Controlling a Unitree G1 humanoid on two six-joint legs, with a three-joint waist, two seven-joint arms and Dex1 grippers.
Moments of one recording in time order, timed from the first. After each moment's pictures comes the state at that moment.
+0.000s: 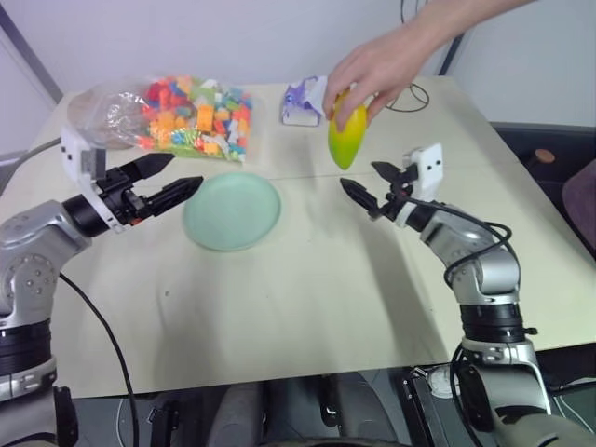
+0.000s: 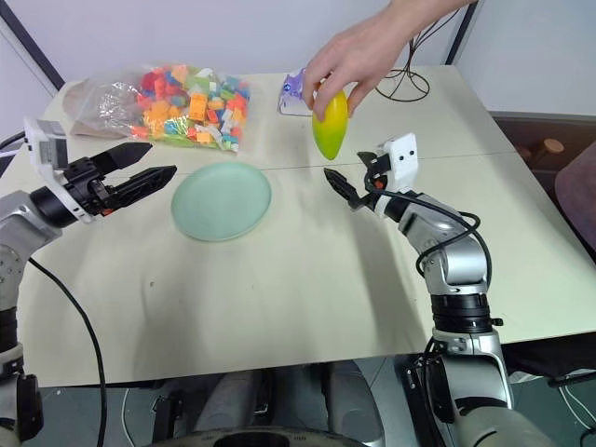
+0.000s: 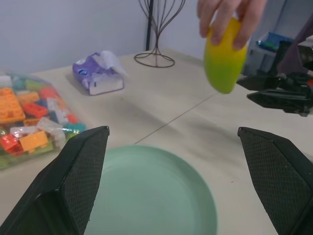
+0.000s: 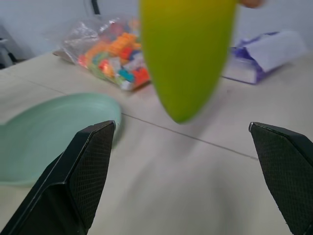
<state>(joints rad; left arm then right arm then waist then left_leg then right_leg) -0.38 0.77 0.35 -0.13 -0.77 0.63 -0.83 -0.56 -0.35 -0.08 0.01 0.39 0.48 0.56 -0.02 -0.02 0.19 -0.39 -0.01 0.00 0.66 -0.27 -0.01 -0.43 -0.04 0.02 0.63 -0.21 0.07</state>
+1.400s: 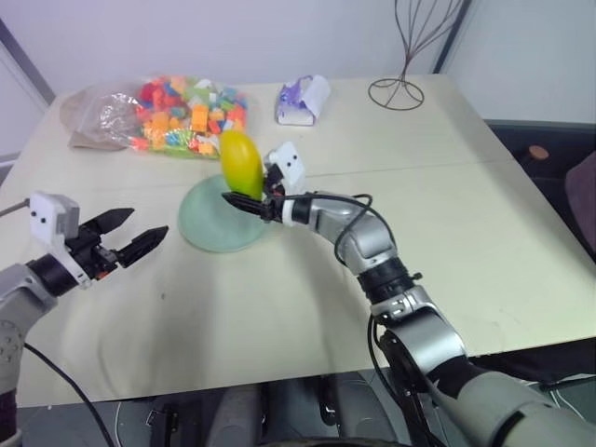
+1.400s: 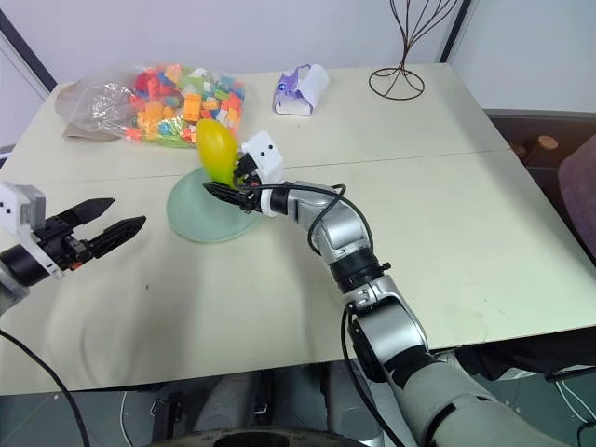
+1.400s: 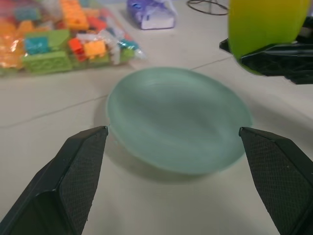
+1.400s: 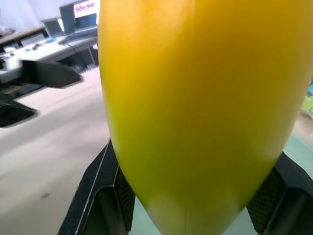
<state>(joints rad) 0.04 0.77 0.55 -0.29 -0.74 0.61 -0.74 -0.91 0.04 0.19 0.56 0.24 0.30 0.68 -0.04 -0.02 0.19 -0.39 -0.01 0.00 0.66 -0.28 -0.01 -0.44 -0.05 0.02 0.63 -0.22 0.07</state>
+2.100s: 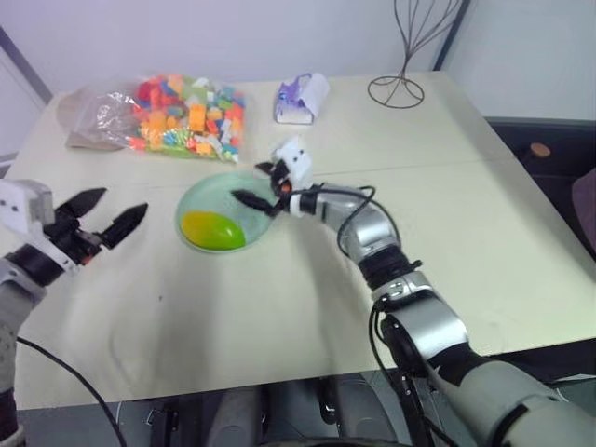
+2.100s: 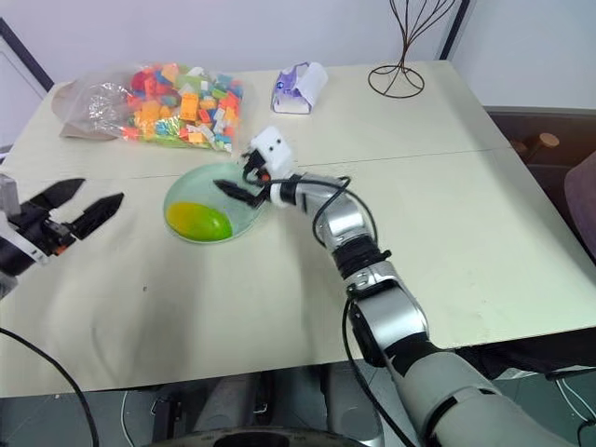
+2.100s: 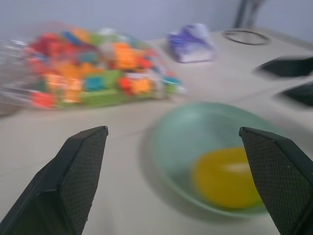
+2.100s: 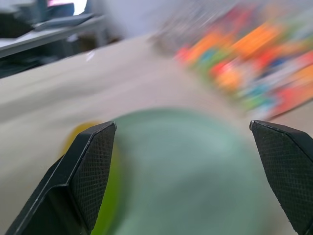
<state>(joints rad) -0.06 0.75 0.60 -0.20 -0.68 0.53 -0.60 -0.95 -0.09 0.10 0.55 0.18 0.21 0.69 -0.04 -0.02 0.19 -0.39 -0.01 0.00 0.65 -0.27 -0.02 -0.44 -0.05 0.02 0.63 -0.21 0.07</state>
